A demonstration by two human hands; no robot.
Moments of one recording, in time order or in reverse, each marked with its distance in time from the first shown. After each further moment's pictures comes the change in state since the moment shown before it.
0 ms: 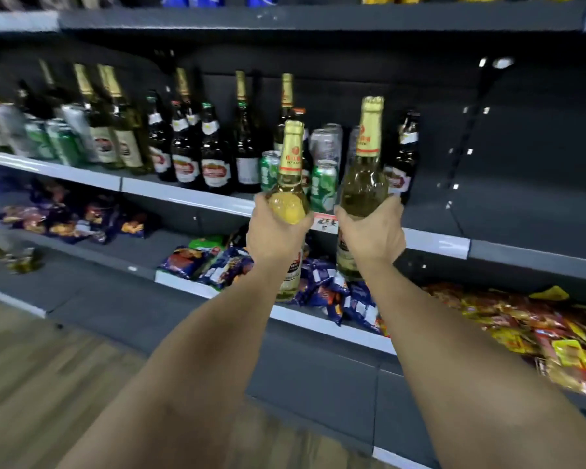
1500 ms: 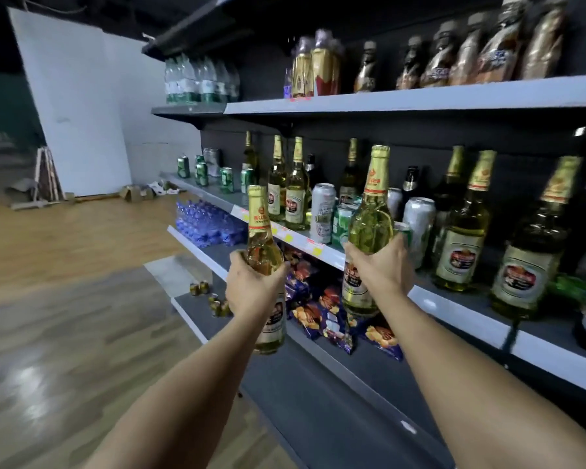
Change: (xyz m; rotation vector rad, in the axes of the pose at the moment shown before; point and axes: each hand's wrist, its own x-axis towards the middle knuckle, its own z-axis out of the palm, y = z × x) left_hand 0.506 -0.458 -0.507 0.084 0.504 -0.231; right_hand -0.189 -0.561 0.611 0.185 -0.402 -0.239
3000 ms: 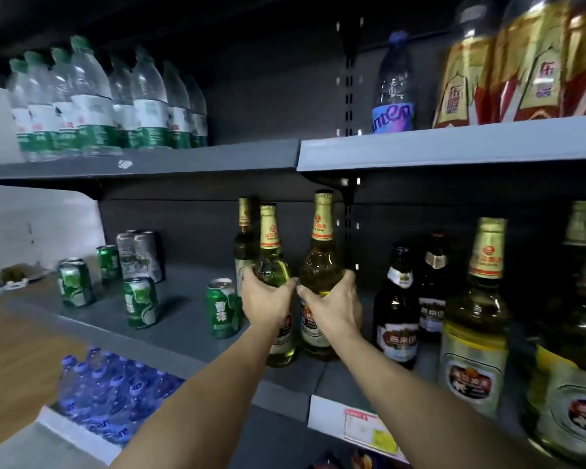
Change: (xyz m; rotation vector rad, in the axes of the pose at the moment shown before) left_hand 0.739 -0.107 0.238 -0.295 -0.384 0.161; right_hand 0.352 -0.287 0.597 0.105 0.169 0.160
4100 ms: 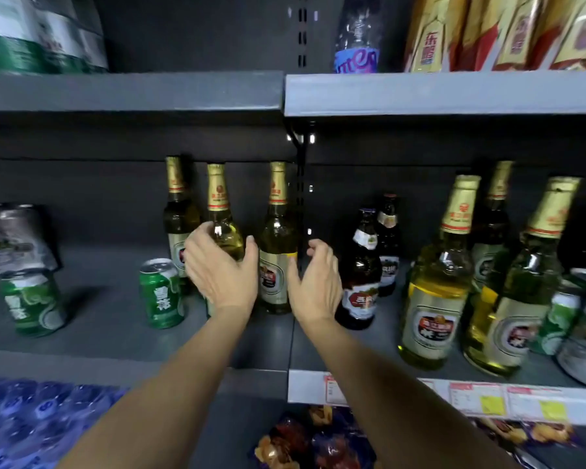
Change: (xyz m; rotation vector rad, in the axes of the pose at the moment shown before) left_hand 0.018 -0.020 0.013 0.089 0.167 0.374; right_hand 0.005 0.031 0.026 -0.274 0.401 -0.225
